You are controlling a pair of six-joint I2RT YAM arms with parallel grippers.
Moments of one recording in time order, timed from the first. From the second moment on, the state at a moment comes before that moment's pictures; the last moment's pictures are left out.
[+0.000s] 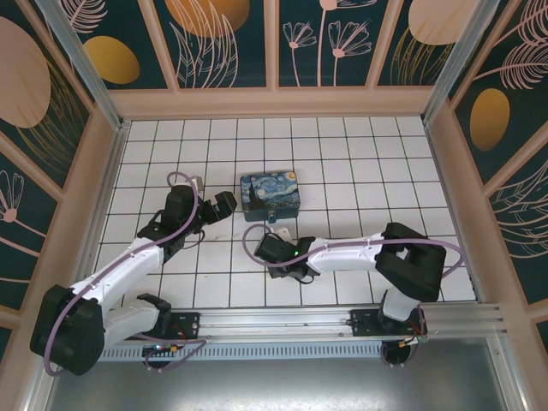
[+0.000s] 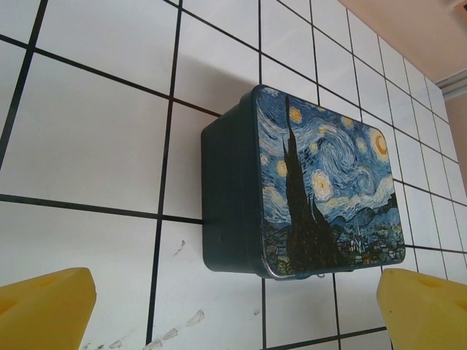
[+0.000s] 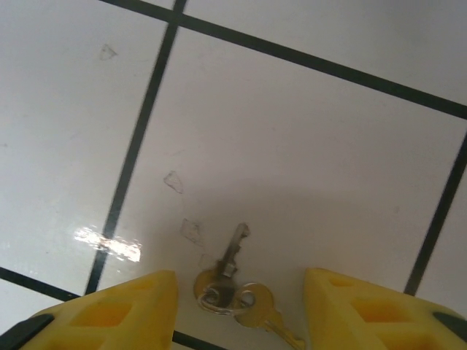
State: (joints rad) left arm -0.42 1.11 0.57 -0.06 0.10 -0.77; right arm 1.20 1.67 0.87 -0.43 0.26 0.77
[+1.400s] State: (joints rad) left arm -0.42 1.13 0.57 -0.05 0.16 -0.78; right arm 1.17 1.51 0.75 -0.32 0.26 0.86
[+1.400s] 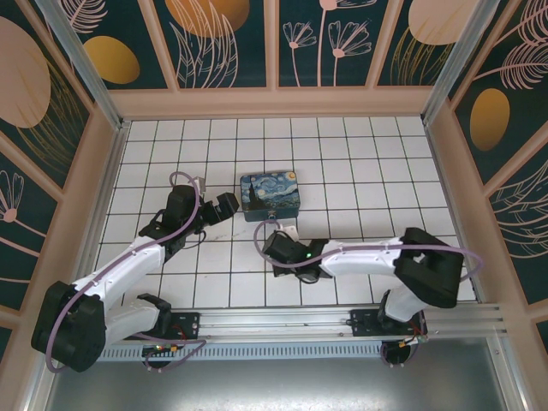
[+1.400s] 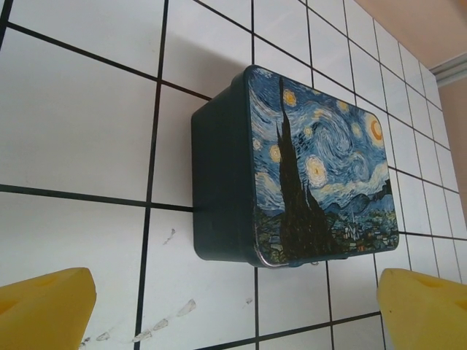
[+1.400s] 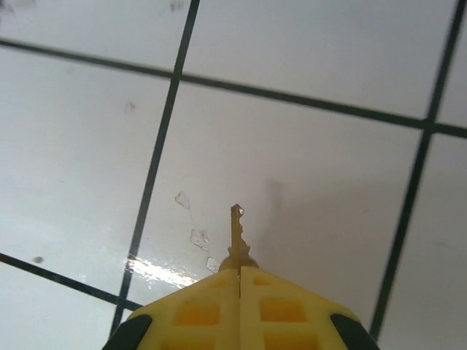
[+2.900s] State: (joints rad) left arm -0.52 1.14 0.41 0.71 0.39 -1.55; right arm 0.94 1.24 0.77 0.14 0.32 1.30
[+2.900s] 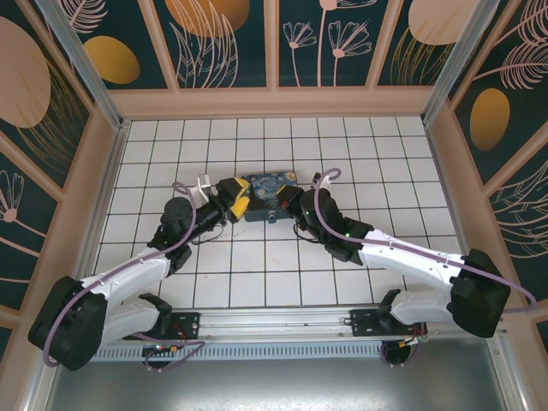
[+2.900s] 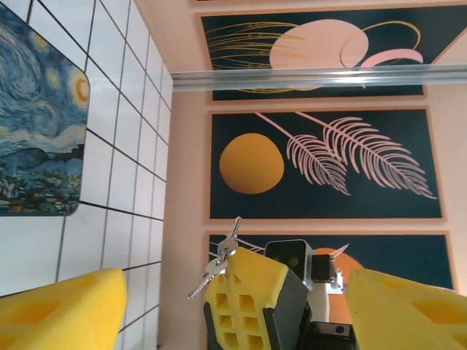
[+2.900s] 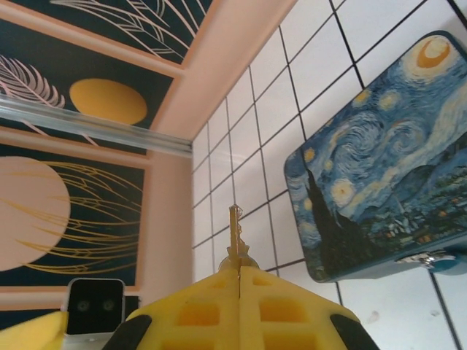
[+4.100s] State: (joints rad) left arm -0.54 1.35 0.47 0.73 0.53 -0.95; right arm 0.90 1.37 0.80 0.19 0.24 1.49
